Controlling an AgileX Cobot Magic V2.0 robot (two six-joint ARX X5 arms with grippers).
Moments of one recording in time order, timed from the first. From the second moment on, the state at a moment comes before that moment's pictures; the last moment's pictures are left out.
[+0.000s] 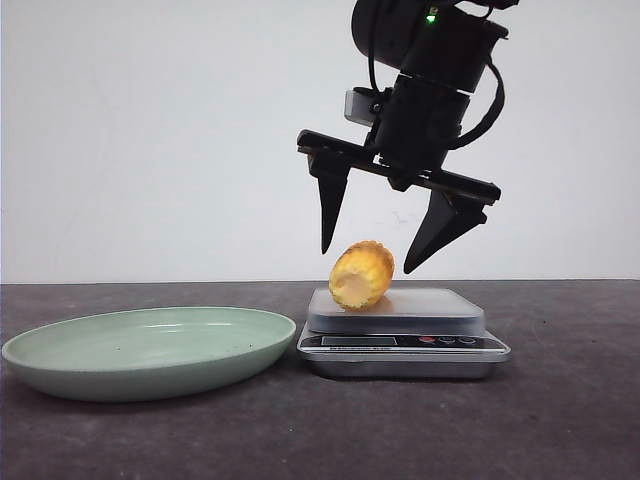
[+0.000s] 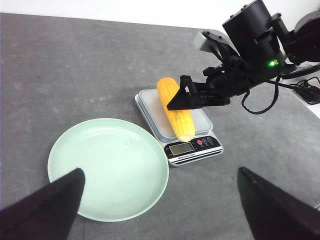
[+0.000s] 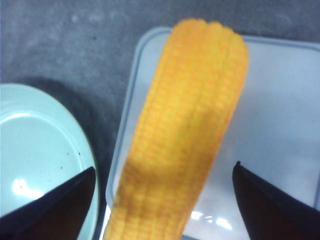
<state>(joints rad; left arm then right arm) -0.80 0.37 0.85 -0.84 -0.16 -0.38 0.60 1.76 1.30 -0.52 -0.05 0.53</state>
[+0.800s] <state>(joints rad) -0.80 0.37 0.85 -0.86 -0.13 -0.37 0.65 1.82 1.38 -0.63 -0.06 0.46</state>
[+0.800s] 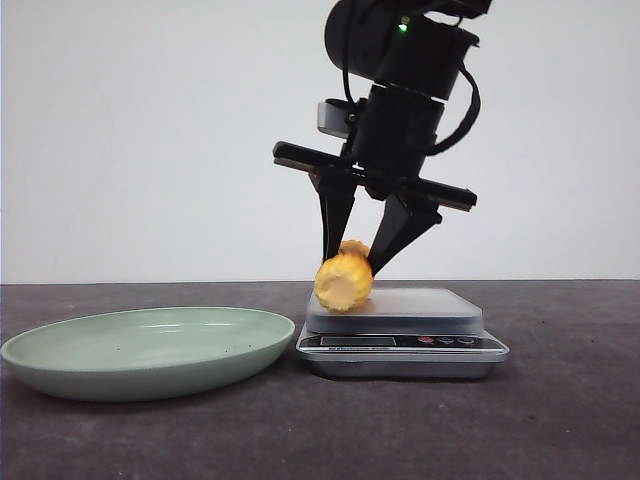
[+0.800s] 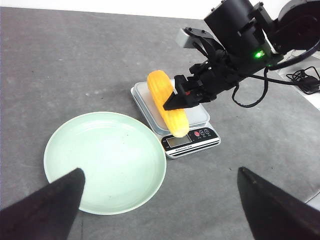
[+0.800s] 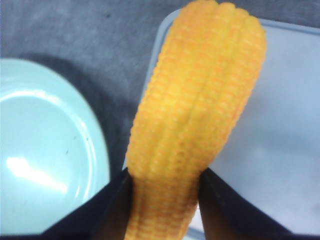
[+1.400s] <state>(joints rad) -0.80 0.37 0.85 -0.86 -0.13 -0.37 0.85 1.84 1.68 -0.82 -0.12 0.23</state>
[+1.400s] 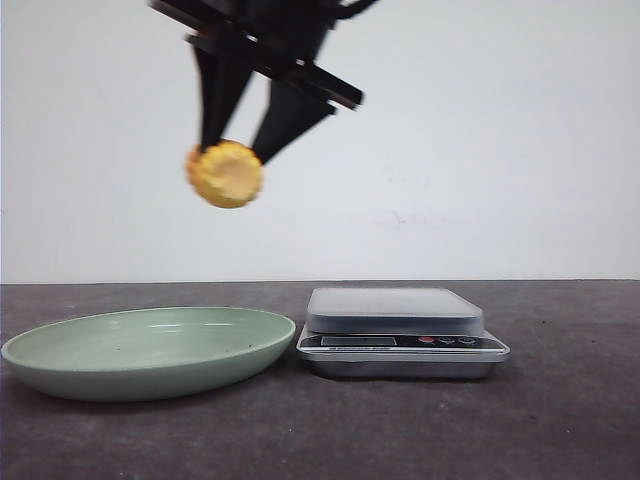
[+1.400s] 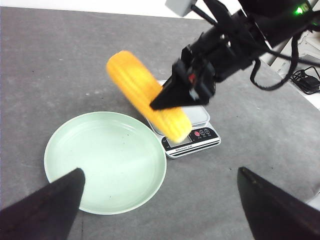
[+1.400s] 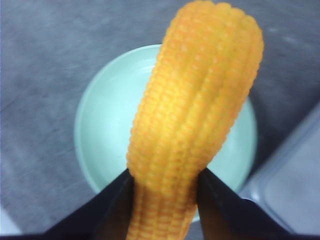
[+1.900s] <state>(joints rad) -0.80 0.37 0.85 -0.86 -0.13 -0.37 0.91 2.03 1.67 -0.76 -0.10 0.21</state>
